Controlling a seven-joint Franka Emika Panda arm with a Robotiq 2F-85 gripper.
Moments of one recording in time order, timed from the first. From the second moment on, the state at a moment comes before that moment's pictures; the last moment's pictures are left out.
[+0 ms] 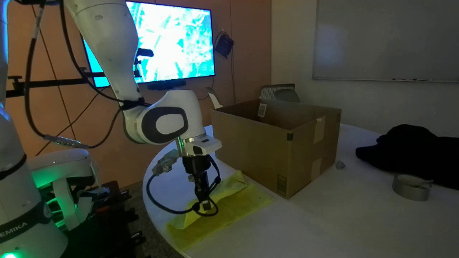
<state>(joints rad) 0.38 0.24 -0.56 -2.66 -0.41 2.94 0.69</state>
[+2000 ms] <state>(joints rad) 0.11 0.26 -0.29 -2.69 -0.46 2.94 0.07</state>
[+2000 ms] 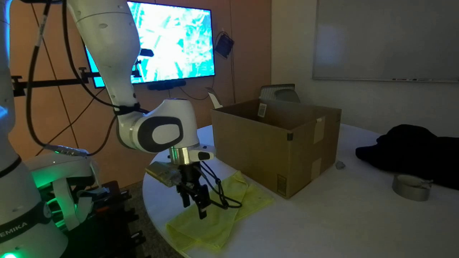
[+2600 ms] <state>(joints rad) 0.09 0.28 -0.32 -2.69 -0.71 3.03 -0.18</state>
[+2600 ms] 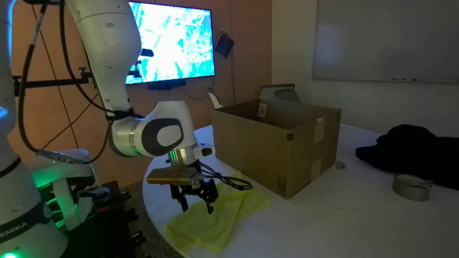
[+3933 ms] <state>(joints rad) -0.07 0.32 -0.20 -2.74 -0.77 3.04 -0.13</state>
